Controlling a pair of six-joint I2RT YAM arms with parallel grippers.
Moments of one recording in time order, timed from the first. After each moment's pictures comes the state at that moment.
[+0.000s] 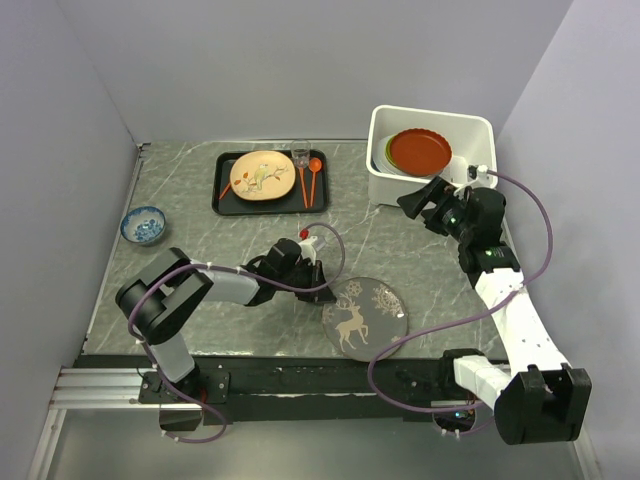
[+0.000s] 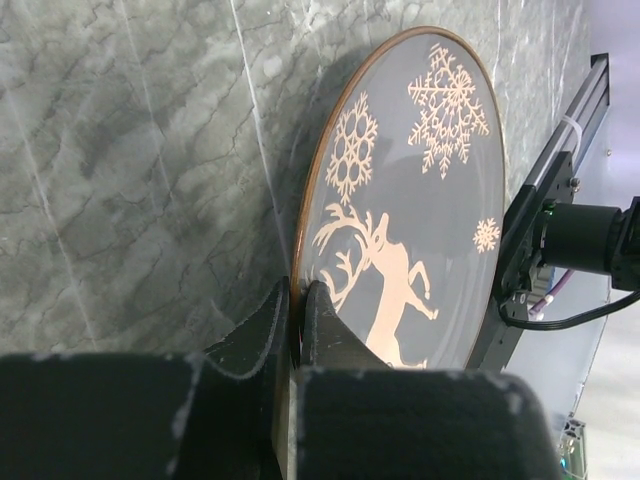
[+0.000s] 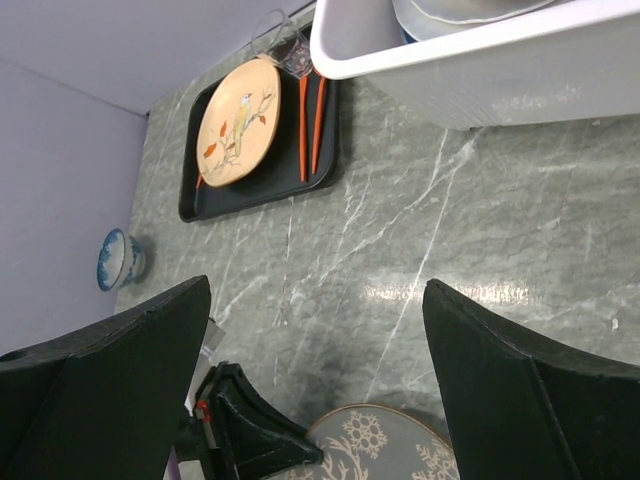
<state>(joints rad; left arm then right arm) -0.77 1.72 0.69 0.40 0.44 -0.67 0.03 1.03 0.82 -0.12 -0.32 0.64</state>
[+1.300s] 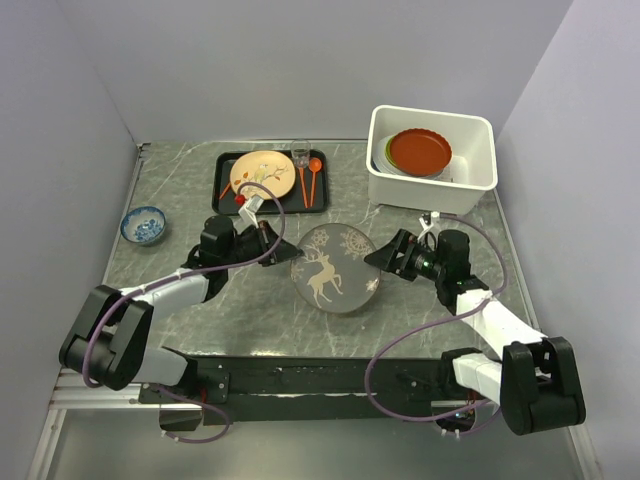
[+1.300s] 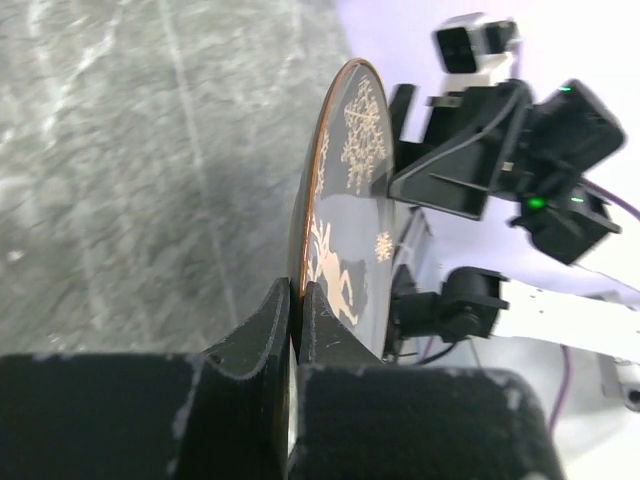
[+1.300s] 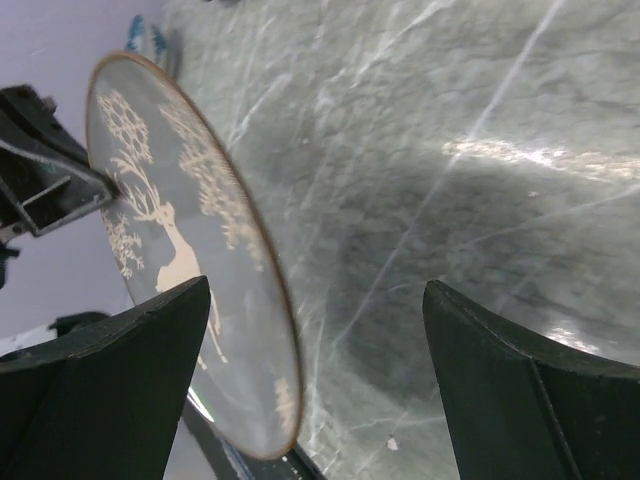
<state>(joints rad) -0.40 1.36 0.55 0.58 0.68 -0.84 0.13 1.09 0.41 0.21 -0.64 0.69</state>
